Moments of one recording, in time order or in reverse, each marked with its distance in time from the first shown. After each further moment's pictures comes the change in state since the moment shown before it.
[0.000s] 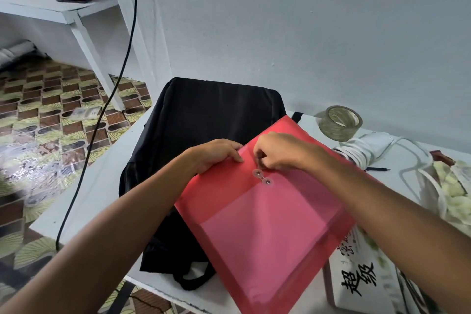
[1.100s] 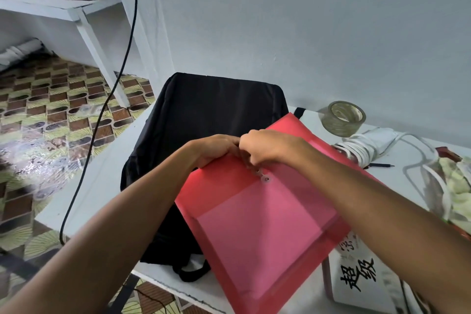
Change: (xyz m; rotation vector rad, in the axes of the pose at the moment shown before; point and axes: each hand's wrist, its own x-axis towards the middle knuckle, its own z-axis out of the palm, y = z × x) left_hand -0.005 0.004 0.004 0.034 0.013 -0.003; right_hand 0.007 -0.033 -0.005 -0.187 -0.076 -0.077
